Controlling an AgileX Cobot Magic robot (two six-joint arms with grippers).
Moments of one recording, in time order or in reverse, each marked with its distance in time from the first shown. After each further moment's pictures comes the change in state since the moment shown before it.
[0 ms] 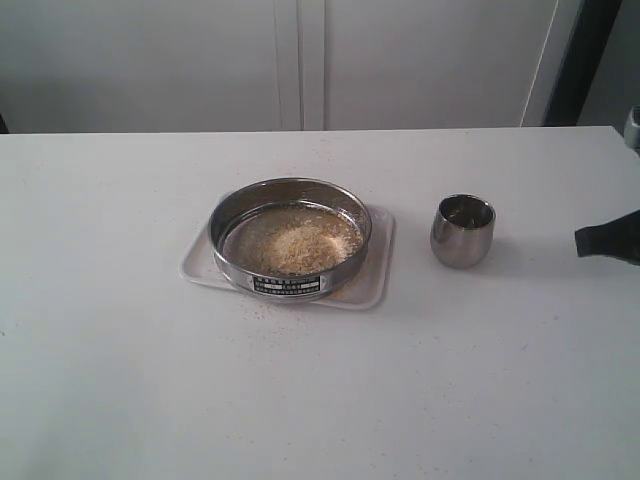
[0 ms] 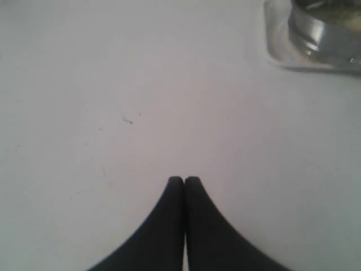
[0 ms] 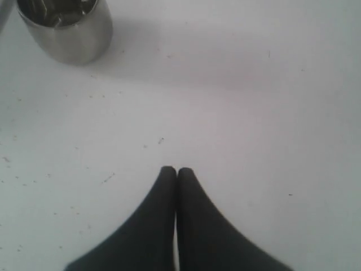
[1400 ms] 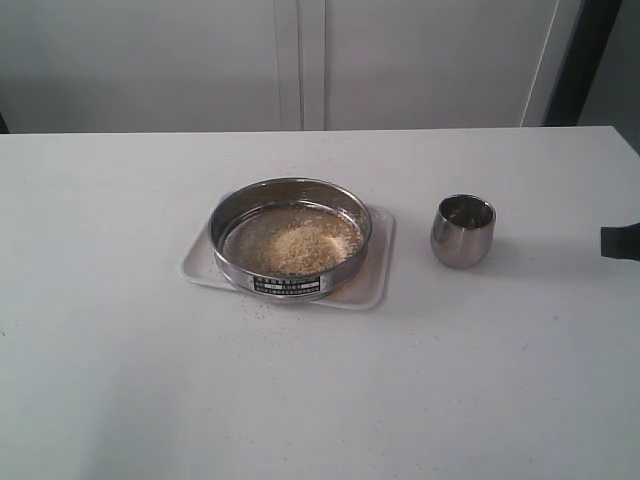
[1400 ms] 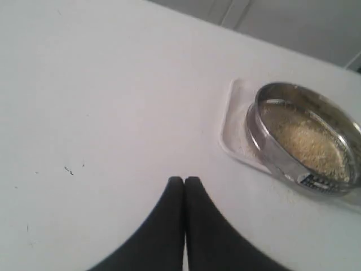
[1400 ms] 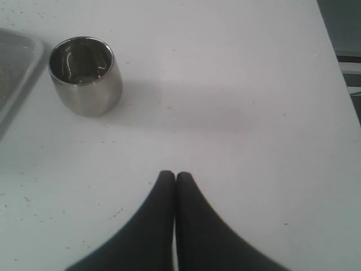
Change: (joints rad) left arm 0.000 0.558 -0.346 -0.277 -0.127 -0.060; right arm 0.000 -0.210 0.132 0.004 -0.140 0.037
